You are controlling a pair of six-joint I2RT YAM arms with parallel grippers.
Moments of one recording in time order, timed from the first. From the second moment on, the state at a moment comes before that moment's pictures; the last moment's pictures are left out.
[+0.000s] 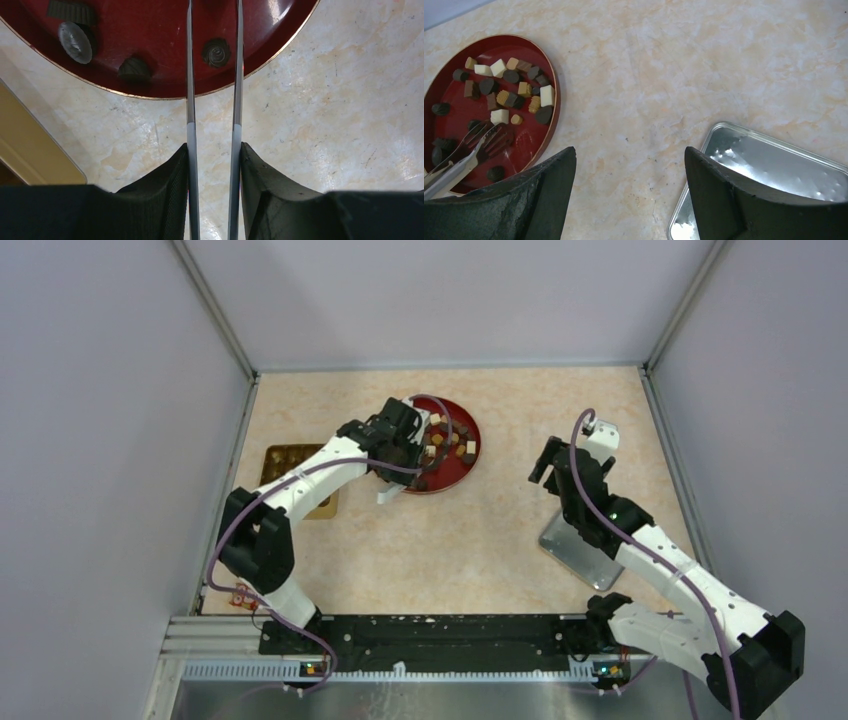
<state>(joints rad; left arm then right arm) -0.57 1.66 1.35 -0.74 0.00 -0.20 0.58 0.93 0.77 -0.36 0.64 0.60</state>
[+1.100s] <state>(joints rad) -0.31 1.31 1.39 -1.02 -0.15 -0.23 0.58 1.04 0.75 -0.25 0.59 0.57</state>
